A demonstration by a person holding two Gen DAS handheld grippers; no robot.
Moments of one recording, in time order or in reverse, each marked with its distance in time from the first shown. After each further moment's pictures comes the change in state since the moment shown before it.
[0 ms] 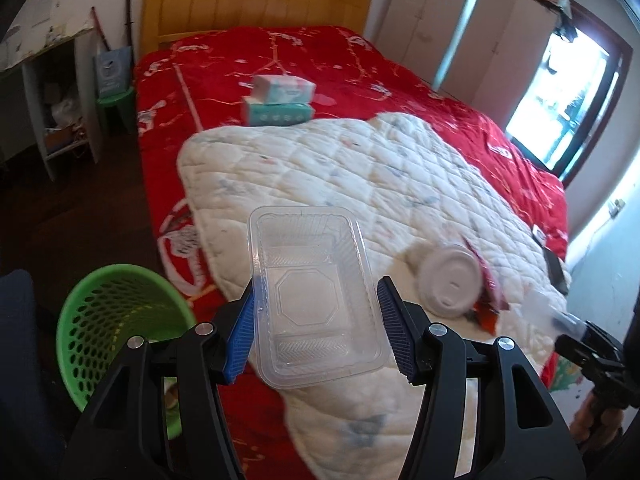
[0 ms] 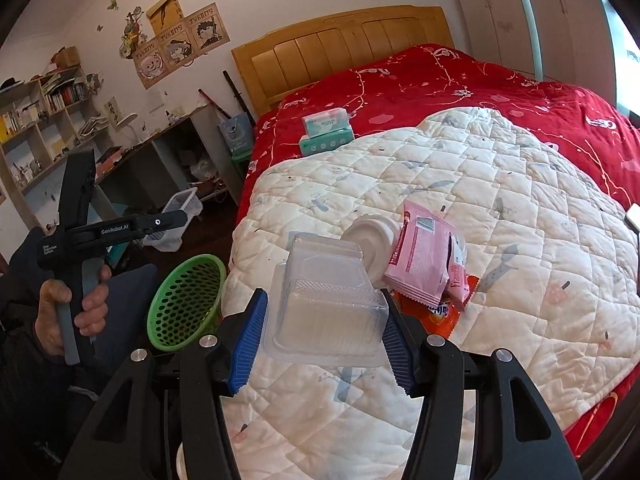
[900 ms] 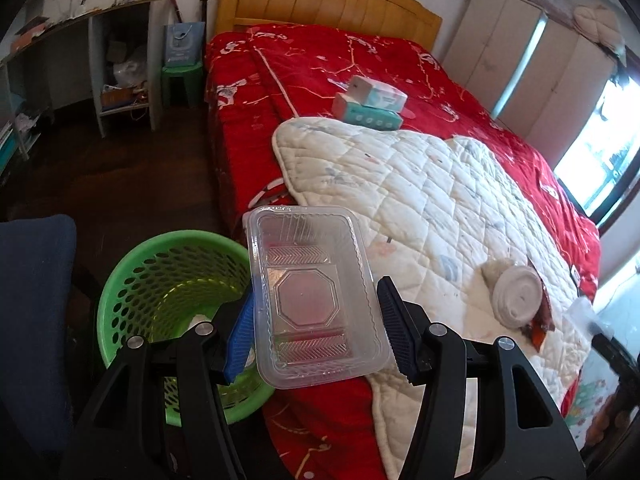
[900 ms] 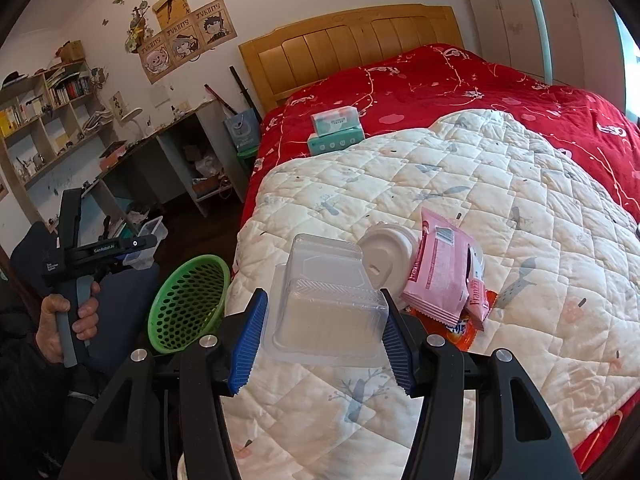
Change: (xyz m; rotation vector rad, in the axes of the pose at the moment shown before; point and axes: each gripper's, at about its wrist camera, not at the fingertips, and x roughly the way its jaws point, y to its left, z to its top) left arm -0.018 0.092 -0.023 -0.158 -0.012 0.130; right arm 0.019 0.008 0.011 -0.019 0.009 0.019
